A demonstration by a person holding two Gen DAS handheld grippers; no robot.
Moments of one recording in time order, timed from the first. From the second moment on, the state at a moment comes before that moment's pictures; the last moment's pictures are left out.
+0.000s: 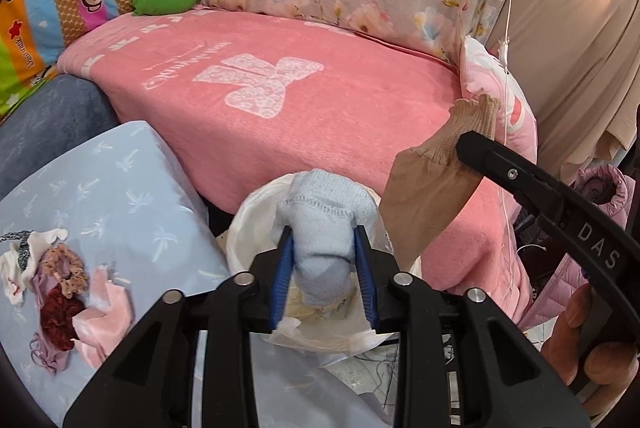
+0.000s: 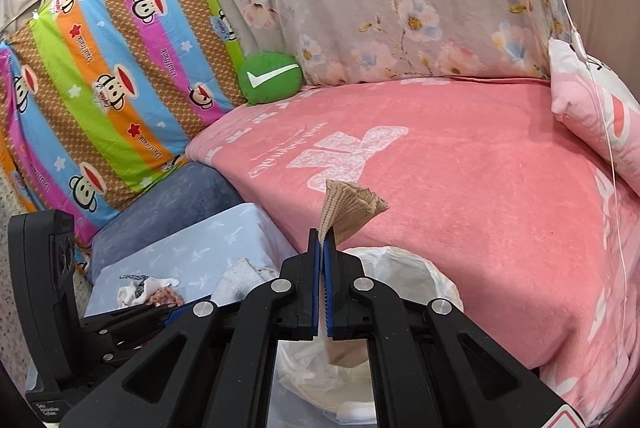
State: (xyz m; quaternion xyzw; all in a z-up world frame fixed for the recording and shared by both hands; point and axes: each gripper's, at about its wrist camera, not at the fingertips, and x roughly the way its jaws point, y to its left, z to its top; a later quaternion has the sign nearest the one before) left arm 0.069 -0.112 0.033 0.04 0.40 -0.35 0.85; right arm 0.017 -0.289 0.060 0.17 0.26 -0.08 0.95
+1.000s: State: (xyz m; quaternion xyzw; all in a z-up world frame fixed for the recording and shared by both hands) left arm 0.077 -0.056 0.031 0.01 0.38 -0.27 0.88; right arm 0.017 -0.235 0.044 0.16 0.28 -0.04 0.95
